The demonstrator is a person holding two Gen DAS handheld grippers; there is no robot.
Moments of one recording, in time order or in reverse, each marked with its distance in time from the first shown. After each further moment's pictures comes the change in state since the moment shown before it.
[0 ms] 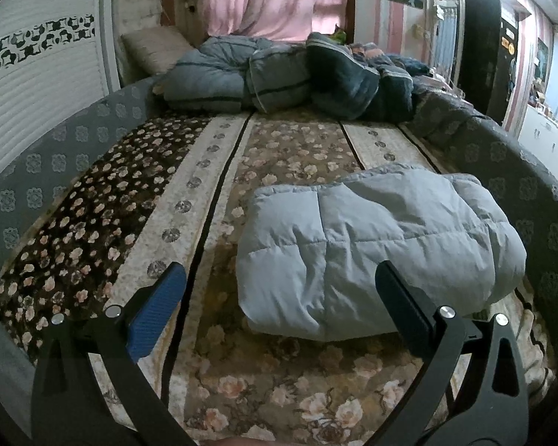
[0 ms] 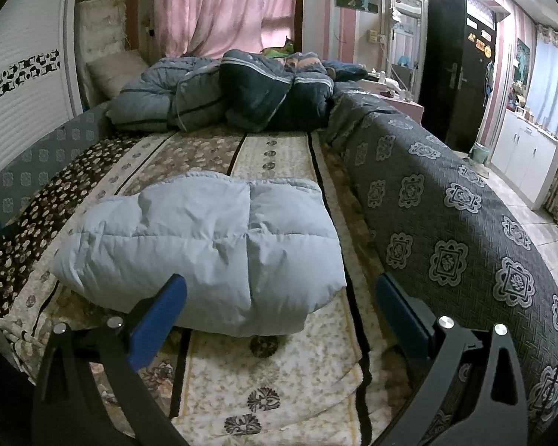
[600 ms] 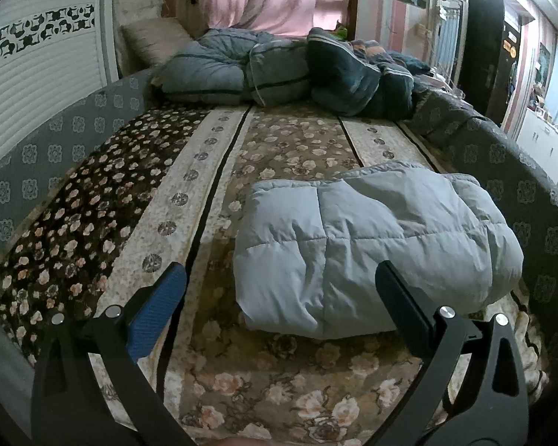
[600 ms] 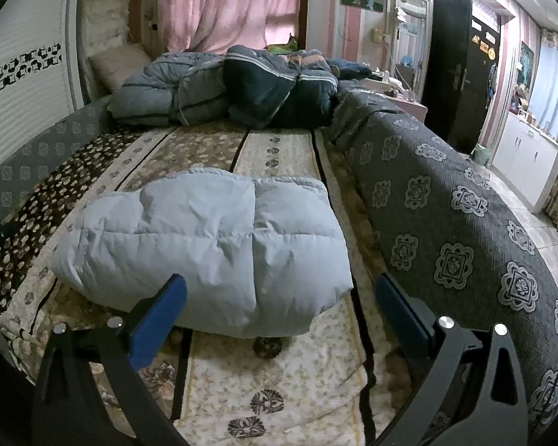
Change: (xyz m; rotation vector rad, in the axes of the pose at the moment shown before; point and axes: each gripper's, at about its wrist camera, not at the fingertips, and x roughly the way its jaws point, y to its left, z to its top) left arm 0.008 0.005 -0.001 -0.023 0.022 -0.019; right arm 0.012 0.005 0.004 -0.036 0.024 0.011
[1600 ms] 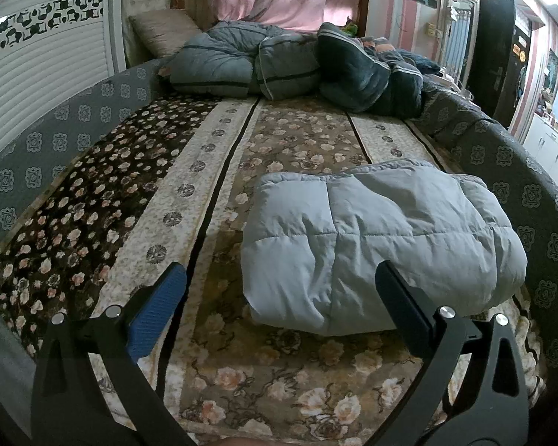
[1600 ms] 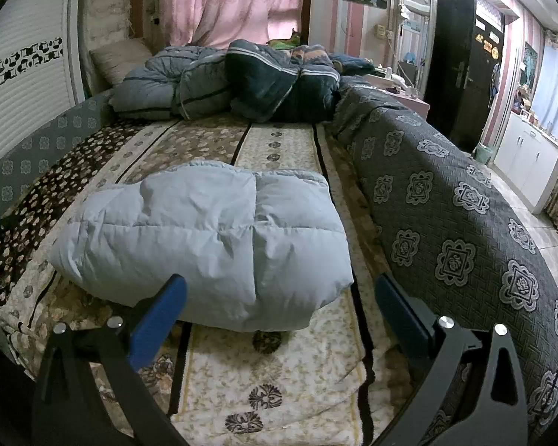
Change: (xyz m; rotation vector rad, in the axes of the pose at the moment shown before) left arm 0.004 0.008 -0.001 -0.037 0.024 0.019; right arm 0.002 0.004 -0.002 -0.013 0.021 0.001
